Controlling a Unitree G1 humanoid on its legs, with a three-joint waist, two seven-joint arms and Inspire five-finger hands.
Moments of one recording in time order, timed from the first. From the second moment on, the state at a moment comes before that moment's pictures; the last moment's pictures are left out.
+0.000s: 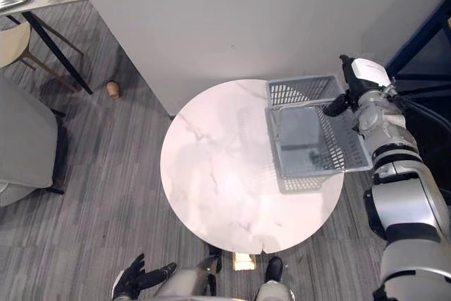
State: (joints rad) left arm 0.18 0.10 0.06 0.96 -0.17 -0.23 0.06; right arm -1.01 -0.77 0.28 1.19 -0.60 -0.12 -0.09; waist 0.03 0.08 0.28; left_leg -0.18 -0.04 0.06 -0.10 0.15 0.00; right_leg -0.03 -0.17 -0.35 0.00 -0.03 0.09
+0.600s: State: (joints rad) left arm 0.16 0.11 0.06 0.94 -0.17 -0.23 0.05; right arm -0.97 -0.80 0.30 1.15 -0.64 -0.10 -0.09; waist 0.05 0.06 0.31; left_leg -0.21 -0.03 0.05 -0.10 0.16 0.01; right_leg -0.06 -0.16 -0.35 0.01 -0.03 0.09
